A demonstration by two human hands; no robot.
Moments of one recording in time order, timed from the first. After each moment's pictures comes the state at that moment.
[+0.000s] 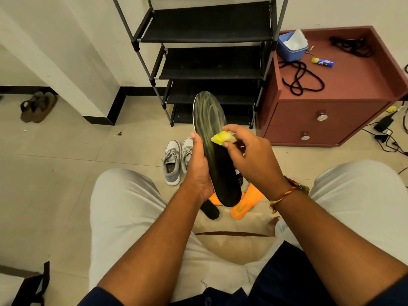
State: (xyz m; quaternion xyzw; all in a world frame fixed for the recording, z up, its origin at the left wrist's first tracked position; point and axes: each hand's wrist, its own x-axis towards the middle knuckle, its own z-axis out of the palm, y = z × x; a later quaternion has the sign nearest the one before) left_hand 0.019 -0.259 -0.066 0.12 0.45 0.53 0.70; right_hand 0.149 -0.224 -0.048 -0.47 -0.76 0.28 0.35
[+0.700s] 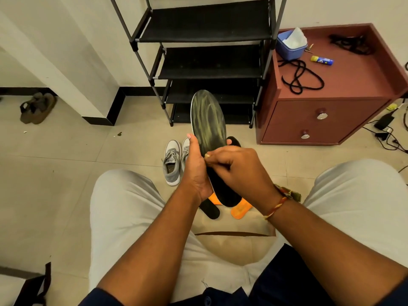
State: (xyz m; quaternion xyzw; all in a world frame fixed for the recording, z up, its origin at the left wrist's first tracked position) left_hand 0.016 -0.259 -0.064 0.09 0.48 0.54 0.69; right_hand 0.136 -0.243 -0.050 -0.36 -0.83 0.24 0.34
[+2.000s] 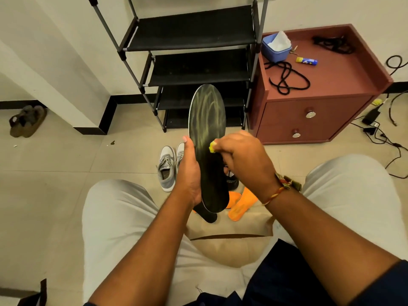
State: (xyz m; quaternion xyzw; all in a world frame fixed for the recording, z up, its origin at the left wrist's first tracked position) left_hand 0.024 -0.262 -0.051 0.15 0.49 0.53 0.68; right_hand 0.157 -0.220 -0.040 -0.40 -0.85 0.12 0.32
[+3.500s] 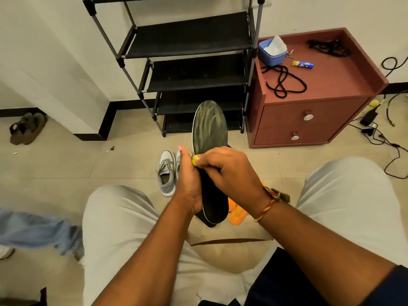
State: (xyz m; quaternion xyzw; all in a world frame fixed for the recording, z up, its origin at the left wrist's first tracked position) left_hand 0.029 -0.267 -0.050 0.15 0.45 0.52 0.70; right_hand 0.139 -0.243 -0.040 -0.36 -0.83 0.22 0.37
